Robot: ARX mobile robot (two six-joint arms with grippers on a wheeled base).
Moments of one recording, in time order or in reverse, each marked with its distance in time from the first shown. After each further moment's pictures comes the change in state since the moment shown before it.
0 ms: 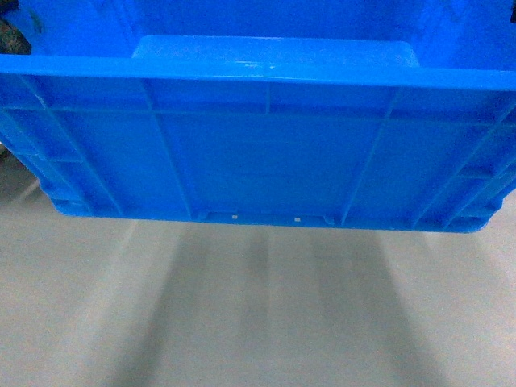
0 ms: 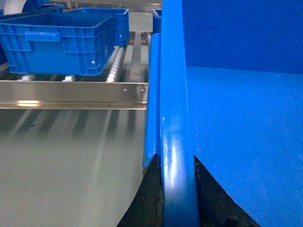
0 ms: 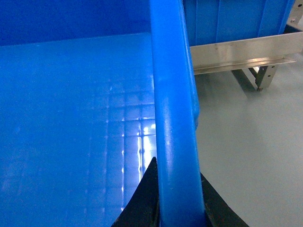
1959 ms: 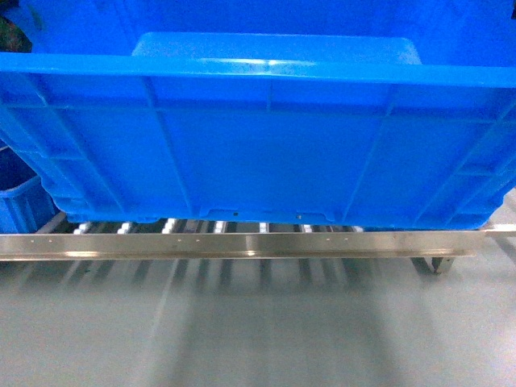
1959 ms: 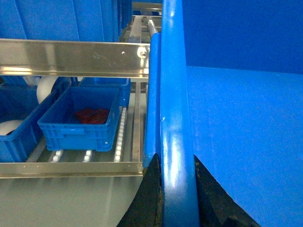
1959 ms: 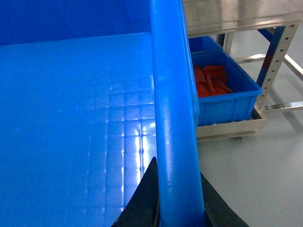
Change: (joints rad) left arm 0.000 0.000 0.002 0.007 -0.002 0.000; right arm 0.000 0.000 0.003 0.006 0.001 -0.001
